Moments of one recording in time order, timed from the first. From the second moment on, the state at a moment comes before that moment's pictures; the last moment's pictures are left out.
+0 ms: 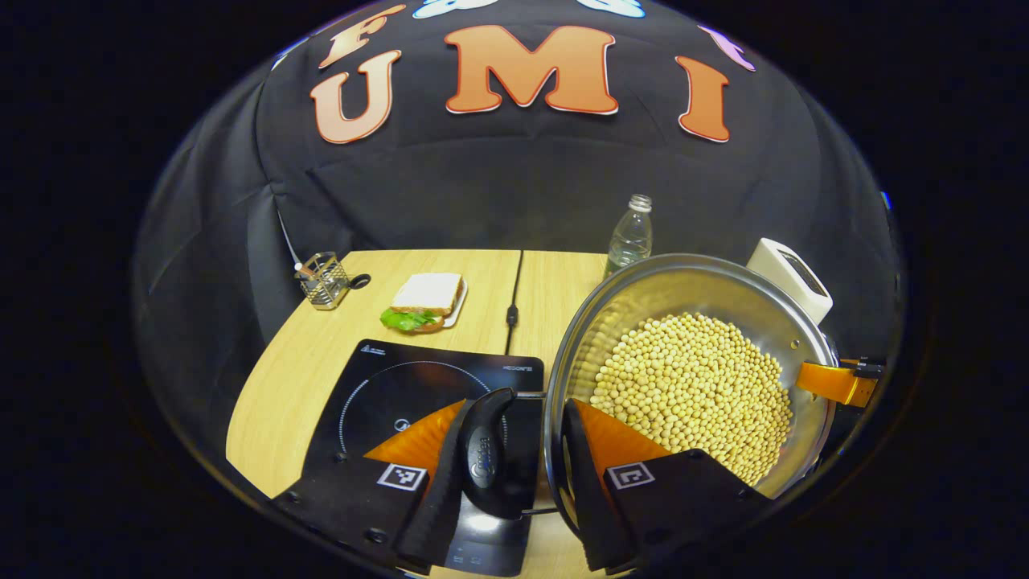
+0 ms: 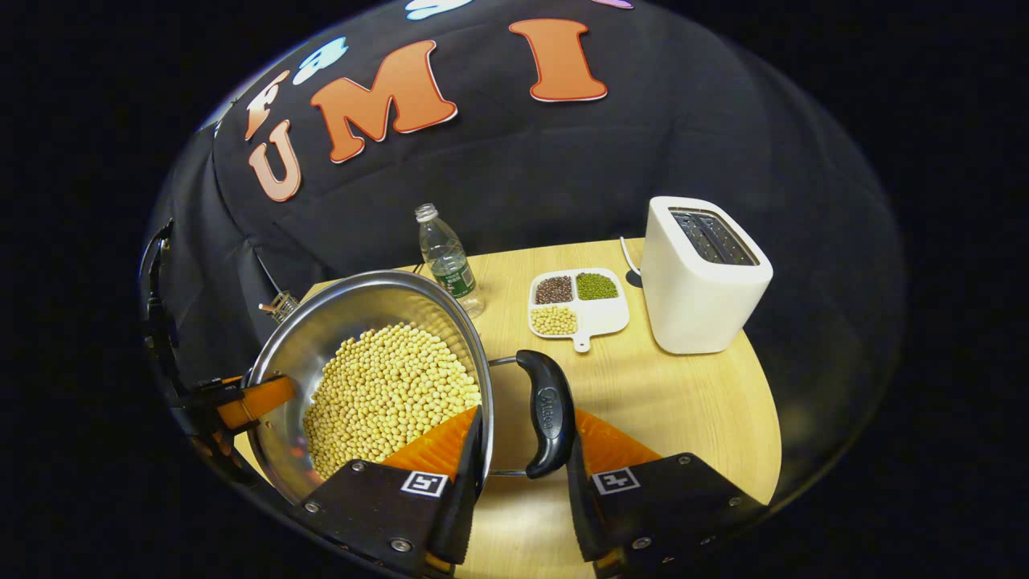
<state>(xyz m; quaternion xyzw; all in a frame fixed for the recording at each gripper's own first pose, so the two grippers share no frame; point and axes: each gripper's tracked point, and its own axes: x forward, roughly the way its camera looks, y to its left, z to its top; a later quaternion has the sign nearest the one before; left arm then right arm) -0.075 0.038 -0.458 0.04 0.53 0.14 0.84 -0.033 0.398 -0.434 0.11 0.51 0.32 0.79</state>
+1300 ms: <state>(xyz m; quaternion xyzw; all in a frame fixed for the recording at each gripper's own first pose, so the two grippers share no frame) -0.058 0.187 -0.386 0.02 0.52 0.08 0.85 -0.116 0.583 -0.321 0.11 0.49 0.26 0.83</state>
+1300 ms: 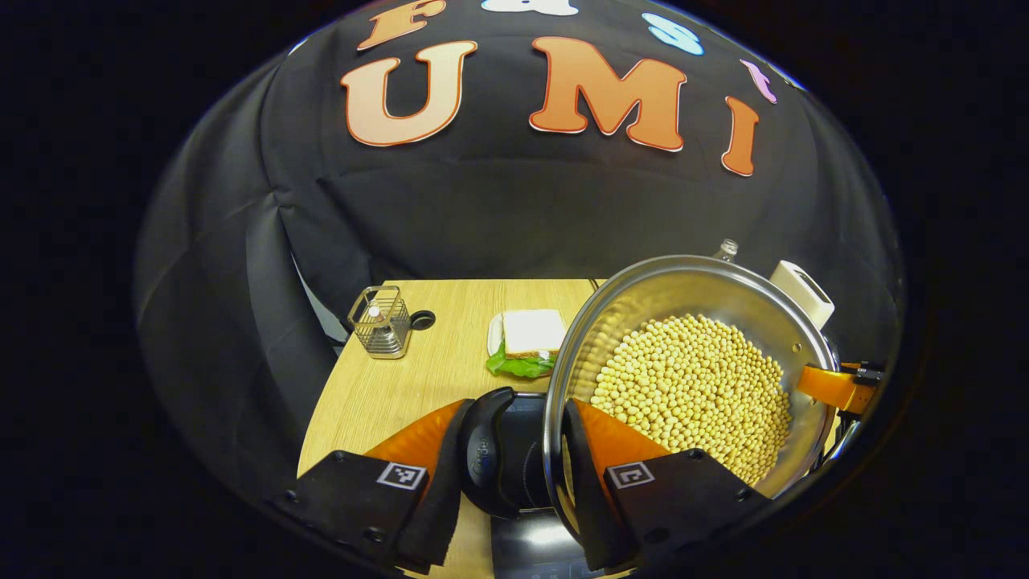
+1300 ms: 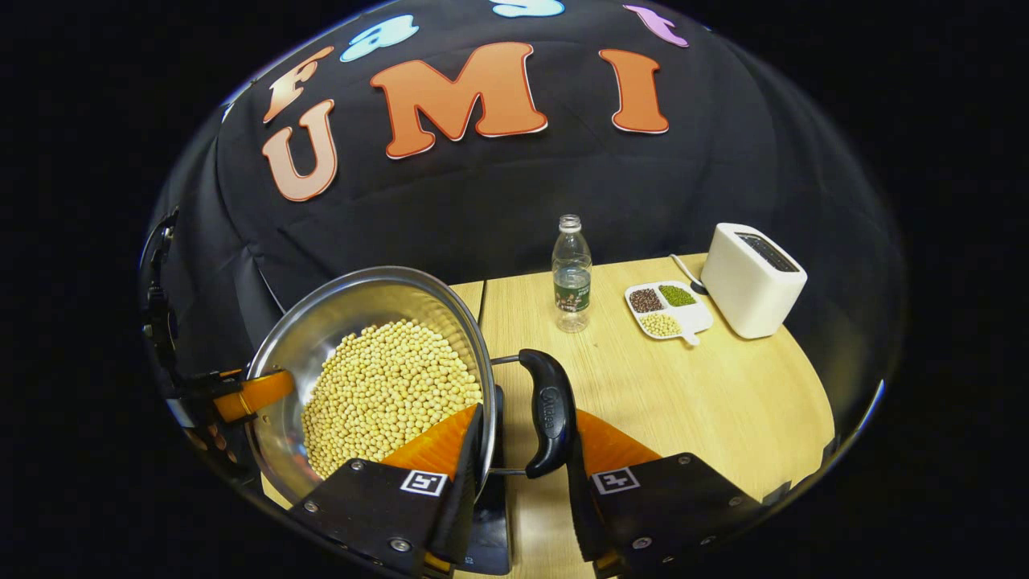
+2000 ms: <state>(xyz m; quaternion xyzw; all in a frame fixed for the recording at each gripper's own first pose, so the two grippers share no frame) -0.055 0.182 -0.392 0.03 0.57 0.09 0.82 -0.136 0.615 -0.387 0.08 0.54 0.27 0.79</state>
